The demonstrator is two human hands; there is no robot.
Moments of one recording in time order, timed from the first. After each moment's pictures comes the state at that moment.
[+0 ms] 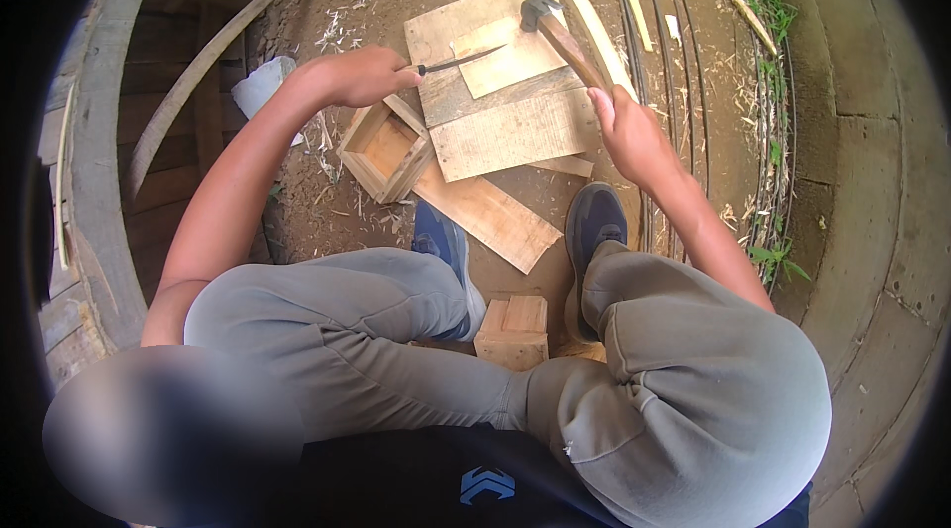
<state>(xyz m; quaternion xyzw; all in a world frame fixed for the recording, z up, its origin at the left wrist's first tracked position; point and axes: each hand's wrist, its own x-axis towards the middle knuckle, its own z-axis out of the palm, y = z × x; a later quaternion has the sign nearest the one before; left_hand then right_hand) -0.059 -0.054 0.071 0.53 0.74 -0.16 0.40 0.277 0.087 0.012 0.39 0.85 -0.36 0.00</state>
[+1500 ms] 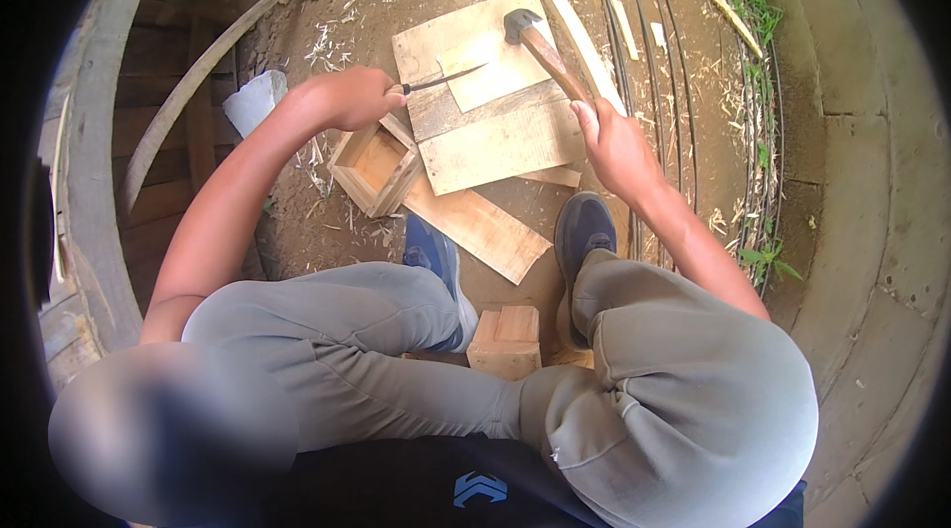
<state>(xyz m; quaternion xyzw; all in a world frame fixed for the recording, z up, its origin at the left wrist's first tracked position) -0.042 -0.050 0.082 0.50 0.75 -0.23 0.37 0.279 0.082 0.013 0.39 0.85 -0.35 -0.01</state>
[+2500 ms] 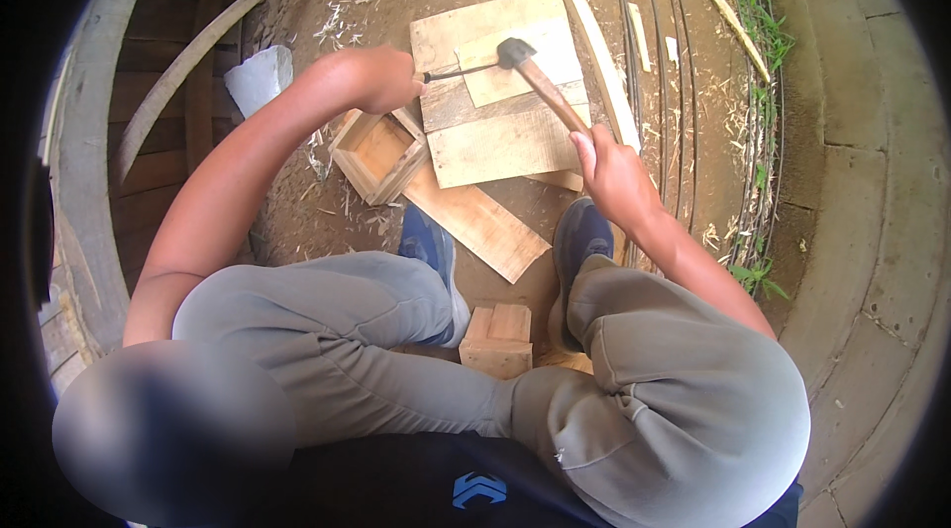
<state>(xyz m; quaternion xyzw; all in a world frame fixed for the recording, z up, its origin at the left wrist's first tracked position) -0.033 -0.043 0.088 0.52 0.73 -0.25 0.36 0.282 0.062 0.011 0.34 0.89 -0.31 0.01</state>
